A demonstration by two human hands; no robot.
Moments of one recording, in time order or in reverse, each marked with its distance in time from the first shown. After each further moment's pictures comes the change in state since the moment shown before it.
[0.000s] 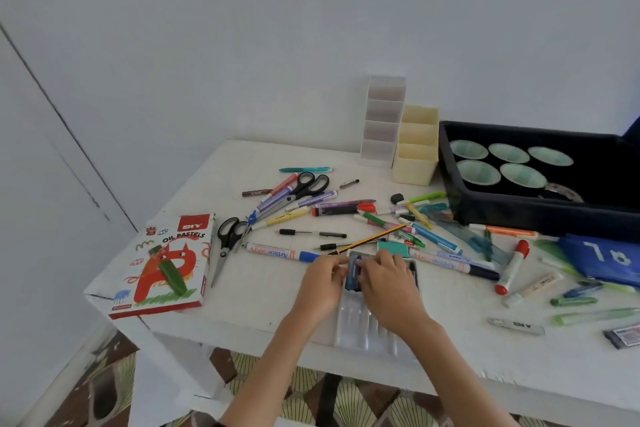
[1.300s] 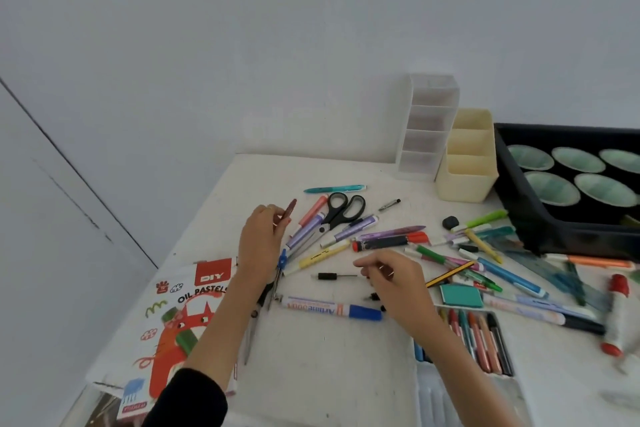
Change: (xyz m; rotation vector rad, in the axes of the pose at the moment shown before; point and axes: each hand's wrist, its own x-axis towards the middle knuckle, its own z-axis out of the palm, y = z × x) left_hand 0.144 -0.077 -0.145 0.342 0.352 0.092; right_hand 0.099 -0.056 0.017 0.821 0.107 0.128
